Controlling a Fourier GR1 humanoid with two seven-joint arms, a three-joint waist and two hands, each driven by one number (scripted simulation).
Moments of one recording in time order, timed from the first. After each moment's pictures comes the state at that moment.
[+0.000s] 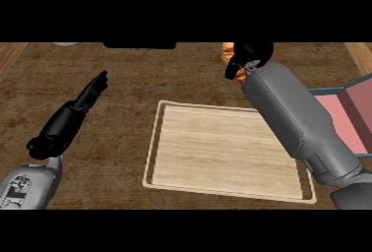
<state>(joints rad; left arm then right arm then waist) -0.24 0.33 -0.08 -1.52 -0.04 -0.15 -0.09 -1.10 -0.20 0.33 -0.72 0.94 -0.11 0.64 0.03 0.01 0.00</state>
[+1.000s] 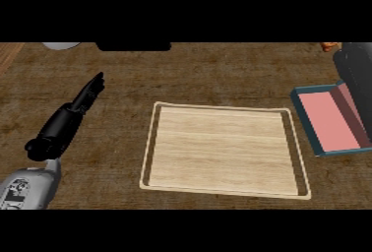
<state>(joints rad) -0.22 0.32 -0.05 -1.53 -0.06 -0.15 -0.07 -1.06 -0.50 0.07 -0.81 1.03 -0.27 0.90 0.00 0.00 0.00</state>
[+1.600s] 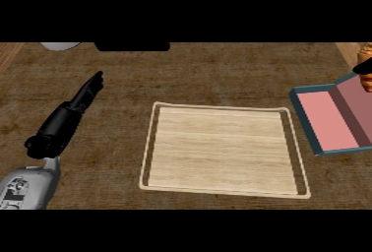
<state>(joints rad) -0.23 0.31 -0.04 -1.54 -0.07 -0.16 -0.05 -0.90 -0.66 -0.09 -0.77 0.79 0.08 0.73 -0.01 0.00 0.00</state>
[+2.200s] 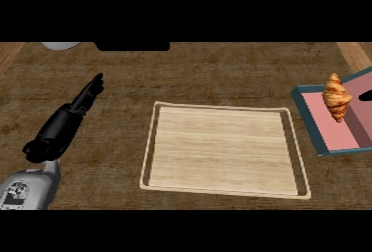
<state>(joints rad) -0.21 0.29 -0.03 -1.56 -0.08 -0.18 -0.05 -0.73 -0.70 -0.19 -0.83 0.62 0.27 0.53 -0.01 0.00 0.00</state>
